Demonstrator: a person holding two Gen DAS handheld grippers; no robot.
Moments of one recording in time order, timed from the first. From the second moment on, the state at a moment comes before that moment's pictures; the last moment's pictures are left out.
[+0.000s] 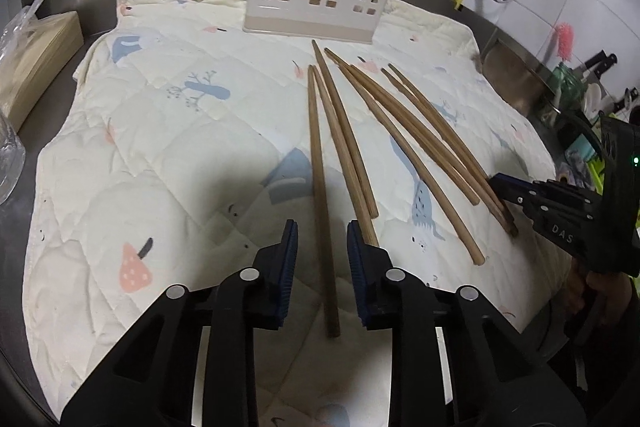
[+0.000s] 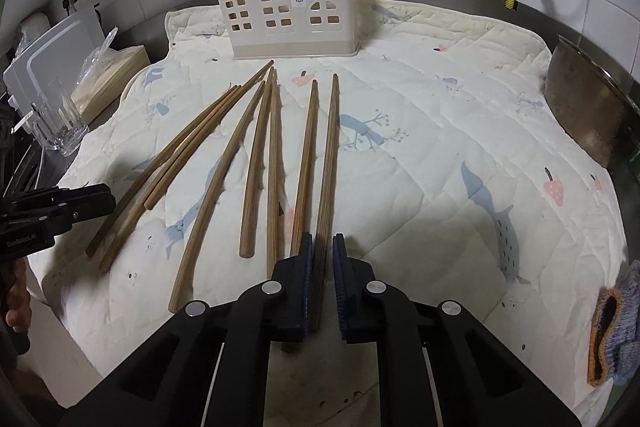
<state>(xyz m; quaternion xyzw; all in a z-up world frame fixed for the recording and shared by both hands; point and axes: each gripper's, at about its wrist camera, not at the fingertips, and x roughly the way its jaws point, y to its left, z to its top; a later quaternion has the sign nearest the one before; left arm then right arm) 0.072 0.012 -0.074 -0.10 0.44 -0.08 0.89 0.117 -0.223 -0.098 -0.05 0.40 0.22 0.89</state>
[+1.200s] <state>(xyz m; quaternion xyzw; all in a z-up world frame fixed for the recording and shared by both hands) 0.082 0.017 -0.008 -0.05 0.37 -0.07 0.92 0.107 -0.224 -0.034 -0.07 0.31 0.23 0.92</state>
